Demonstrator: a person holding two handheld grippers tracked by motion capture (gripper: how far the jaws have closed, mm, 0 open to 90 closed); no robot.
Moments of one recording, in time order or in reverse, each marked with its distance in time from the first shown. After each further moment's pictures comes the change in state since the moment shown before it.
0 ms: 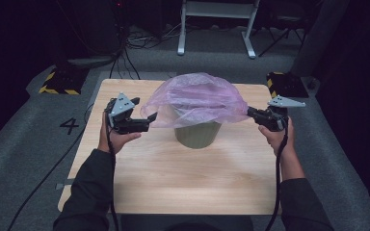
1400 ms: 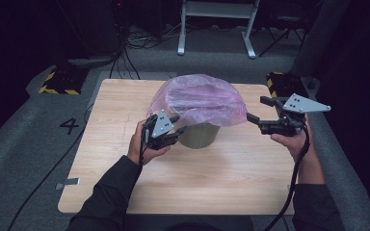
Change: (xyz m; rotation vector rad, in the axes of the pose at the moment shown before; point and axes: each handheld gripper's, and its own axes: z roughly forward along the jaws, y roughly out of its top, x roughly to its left) left arm -0.098 0.002 0.044 0.056 -0.118 0.227; right arm 0.040 0.046 -0.063 -0.155 0.099 -0.251
